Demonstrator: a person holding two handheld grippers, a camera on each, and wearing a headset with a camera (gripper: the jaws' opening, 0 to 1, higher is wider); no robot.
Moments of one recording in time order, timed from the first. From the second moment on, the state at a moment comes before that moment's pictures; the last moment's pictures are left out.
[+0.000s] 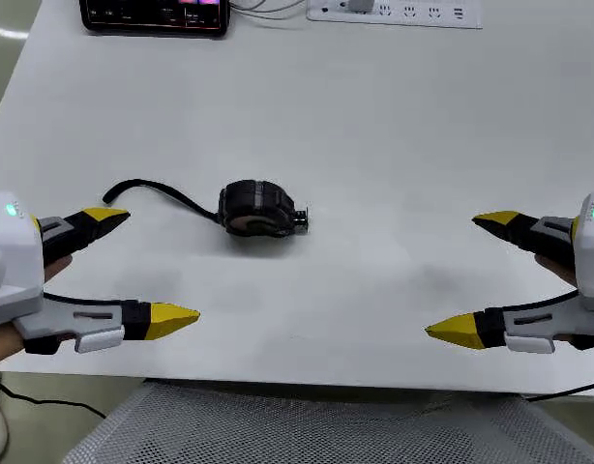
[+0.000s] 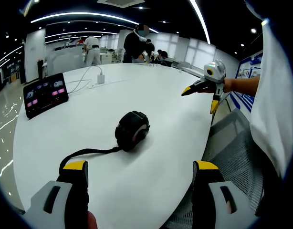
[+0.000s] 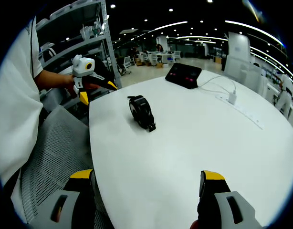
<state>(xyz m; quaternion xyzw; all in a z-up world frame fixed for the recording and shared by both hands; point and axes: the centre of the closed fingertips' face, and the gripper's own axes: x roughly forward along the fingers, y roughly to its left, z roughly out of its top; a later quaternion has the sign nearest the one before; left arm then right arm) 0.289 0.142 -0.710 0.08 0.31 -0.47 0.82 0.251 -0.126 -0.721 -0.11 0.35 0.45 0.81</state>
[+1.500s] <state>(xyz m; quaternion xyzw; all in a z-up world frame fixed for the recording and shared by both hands) 0.329 0.120 -0.733 0.16 0.34 -0.52 0.77 0.289 -0.103 -0.732 -0.16 0.34 0.50 0.78</state>
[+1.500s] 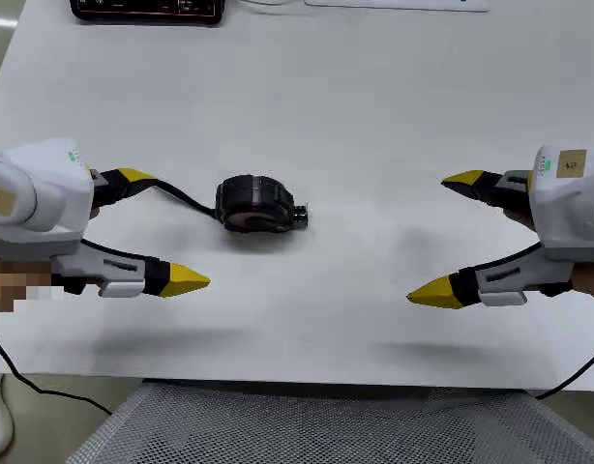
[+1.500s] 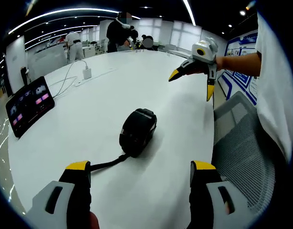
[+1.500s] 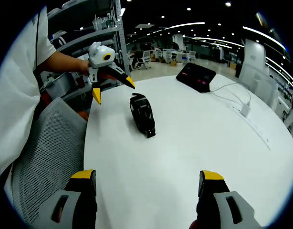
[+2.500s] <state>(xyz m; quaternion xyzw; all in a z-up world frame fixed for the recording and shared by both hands) 0.346 0.093 -0.759 0.23 0.35 -0.55 0.72 0.315 -0.068 -0.747 -0.17 0.34 0.53 0.76</state>
